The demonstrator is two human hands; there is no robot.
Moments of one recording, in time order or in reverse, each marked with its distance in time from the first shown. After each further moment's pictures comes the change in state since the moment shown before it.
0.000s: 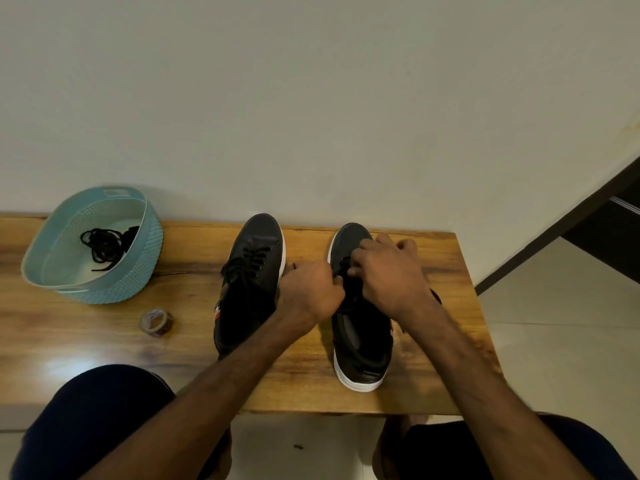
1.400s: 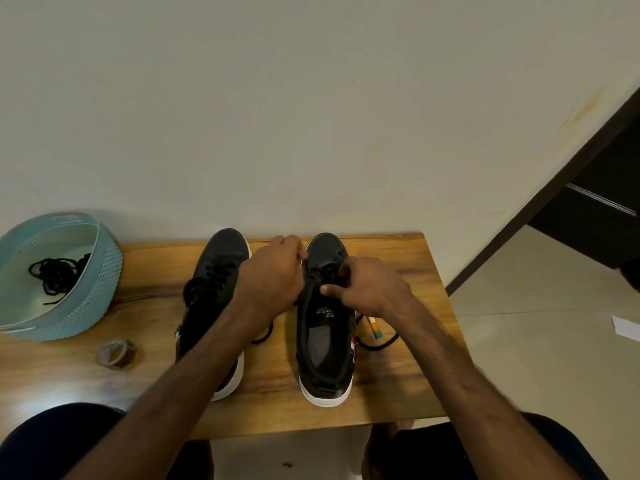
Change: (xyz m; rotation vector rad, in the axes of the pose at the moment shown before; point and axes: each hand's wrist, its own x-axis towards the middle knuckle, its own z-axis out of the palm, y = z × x) left_hand 0.016 0.007 -0.028 0.026 0.212 0.211; right_hand -0.003 0.030 0.000 0.433 -0.267 0.336
